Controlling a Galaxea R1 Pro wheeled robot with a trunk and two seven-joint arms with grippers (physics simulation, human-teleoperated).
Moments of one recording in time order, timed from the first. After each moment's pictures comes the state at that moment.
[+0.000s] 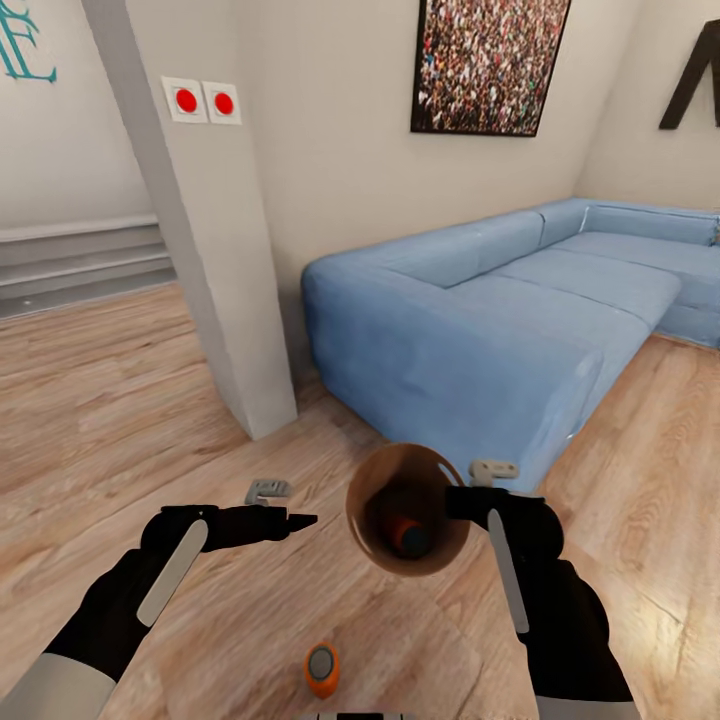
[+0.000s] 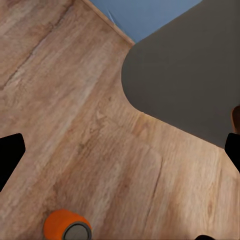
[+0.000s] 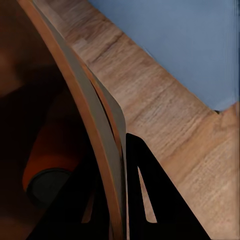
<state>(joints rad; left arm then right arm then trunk) -0.53 0.19 -0.25 -1.26 0.50 0.86 -0.37 -0.45 0.15 -0.02 -1.57 0.08 1.05 0.00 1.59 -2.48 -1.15</state>
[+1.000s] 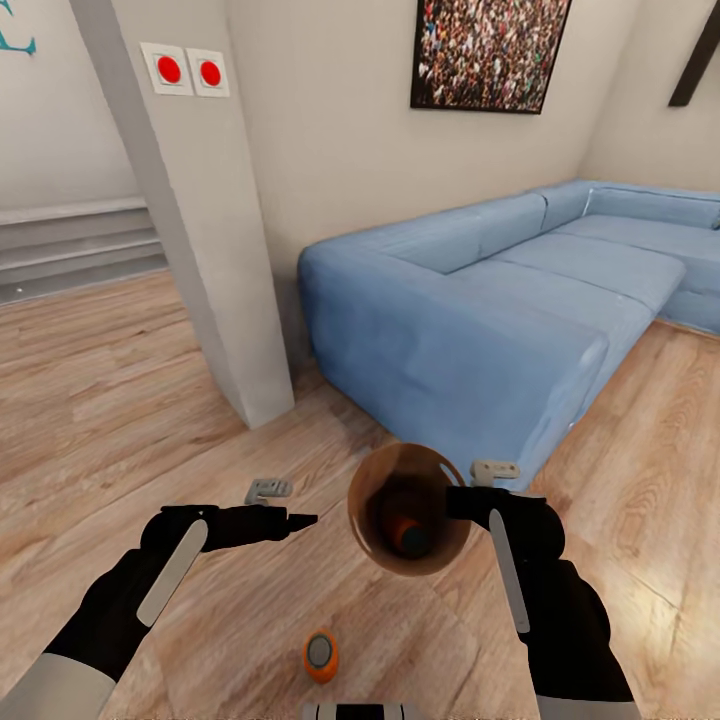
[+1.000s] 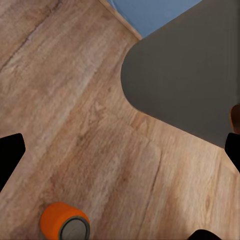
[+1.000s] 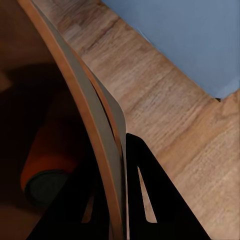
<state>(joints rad) -0.53 0.19 -0.25 -1.26 0.50 0.86 -0.37 -0.45 0.15 -0.03 -1.57 0.08 1.05 0.00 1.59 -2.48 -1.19</state>
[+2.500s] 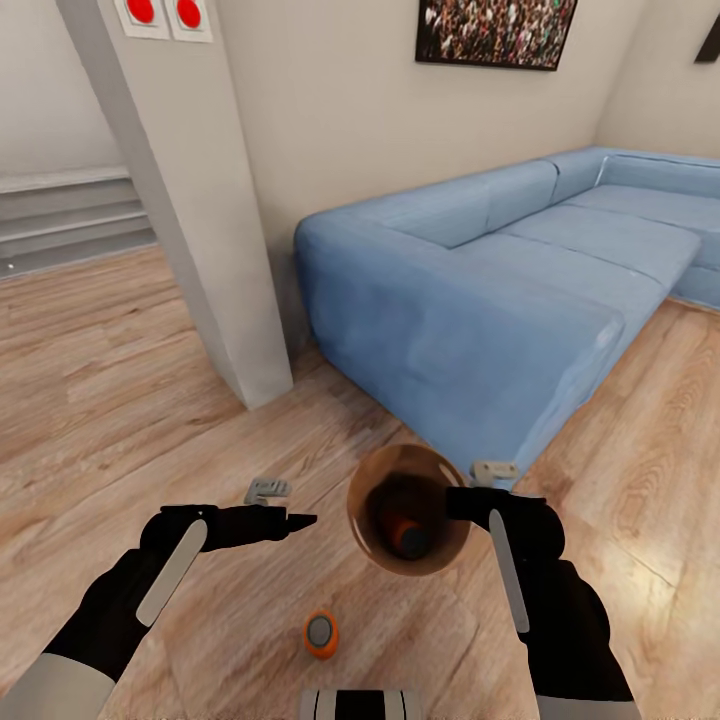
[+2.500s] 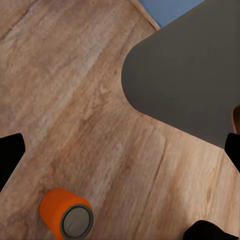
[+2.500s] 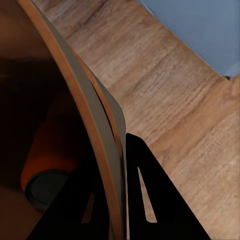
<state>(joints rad) -0.53 0.20 -0.25 -1.26 0.50 0.86 -0.37 -0.45 0.15 -0.03 -1.57 0.08 1.05 0.00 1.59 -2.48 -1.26</state>
